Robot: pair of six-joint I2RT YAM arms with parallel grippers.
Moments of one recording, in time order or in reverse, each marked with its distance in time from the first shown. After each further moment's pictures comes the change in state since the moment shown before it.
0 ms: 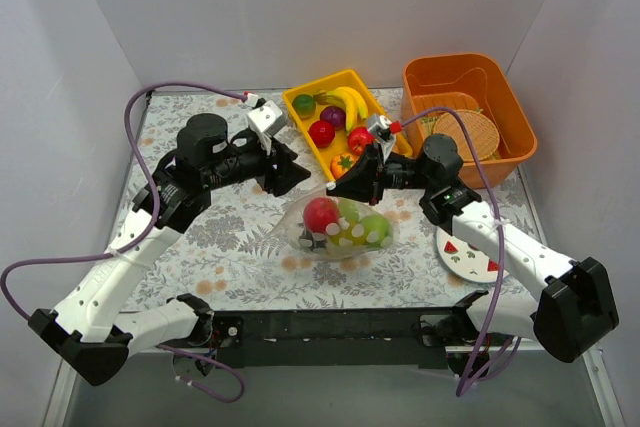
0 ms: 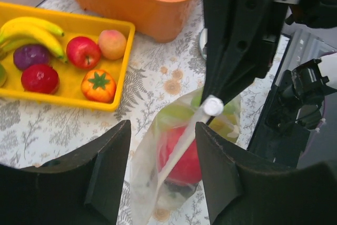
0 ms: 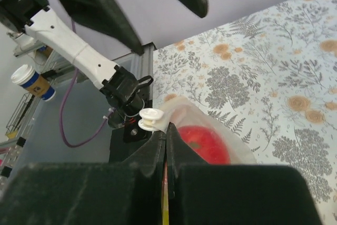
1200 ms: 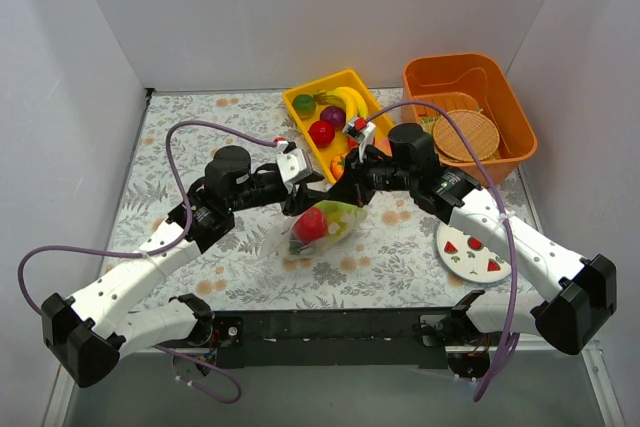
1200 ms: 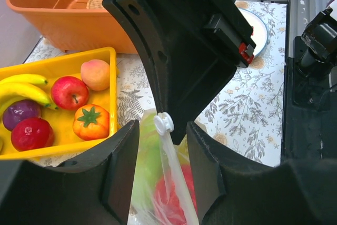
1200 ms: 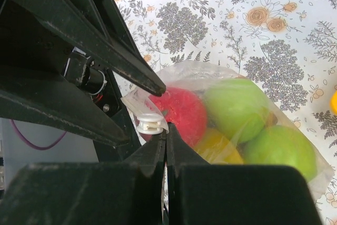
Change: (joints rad) left arm -0.104 -0.040 -0.356 0.435 0.108 0.228; right arm 0.136 0.034 0.276 -0.793 0.416 -0.195
